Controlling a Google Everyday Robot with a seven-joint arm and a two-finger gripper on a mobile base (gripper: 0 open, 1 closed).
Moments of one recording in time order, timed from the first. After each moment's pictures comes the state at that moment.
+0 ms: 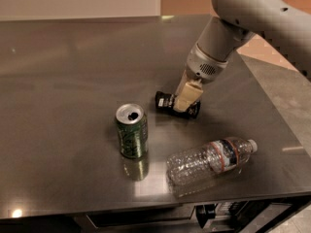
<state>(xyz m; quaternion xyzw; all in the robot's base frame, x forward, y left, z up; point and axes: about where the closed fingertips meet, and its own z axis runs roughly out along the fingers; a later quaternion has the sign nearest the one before) 0.546 -0.077 0.847 -0.63 0.75 0.15 0.12</state>
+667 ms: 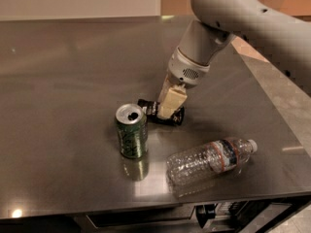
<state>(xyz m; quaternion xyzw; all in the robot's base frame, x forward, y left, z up) 0.522 -0.031 0.846 -0.67 0.71 0.18 0.11</state>
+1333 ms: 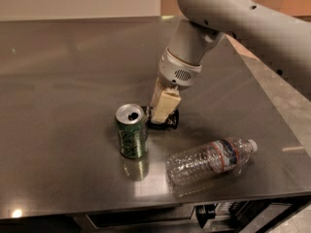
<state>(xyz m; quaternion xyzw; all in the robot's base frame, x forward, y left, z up) 0.502 -0.012 0.853 -0.70 0.68 0.18 0.09</state>
